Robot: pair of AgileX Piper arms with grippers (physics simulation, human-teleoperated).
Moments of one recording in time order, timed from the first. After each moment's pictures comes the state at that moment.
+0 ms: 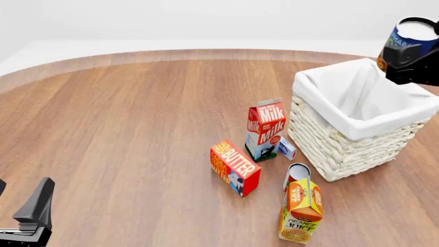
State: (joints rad) left arm 0.00 0.00 0.00 0.00 0.00; right arm -0.01 0.98 -0.94 0.25 -0.21
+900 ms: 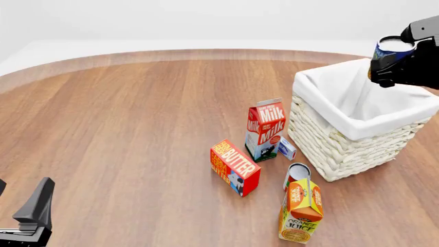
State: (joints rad) left arm 0.00 0.00 0.00 0.00 0.00; right arm -0.07 1.21 -1.04 0.30 -0.28
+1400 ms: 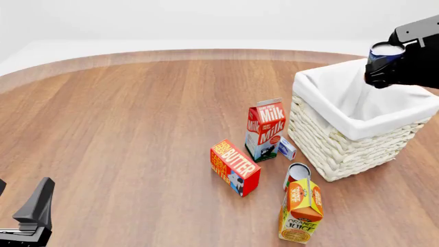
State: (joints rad) left arm 0.00 0.00 0.00 0.00 0.00; right arm -0.09 1.31 -1.10 0.32 -0.33
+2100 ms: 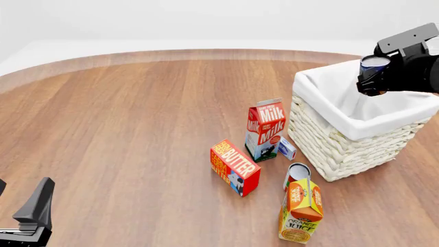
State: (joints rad) left arm 0.00 0.00 0.00 0.00 0.00; right arm -0.11 1.44 -1.14 0.33 -0.40
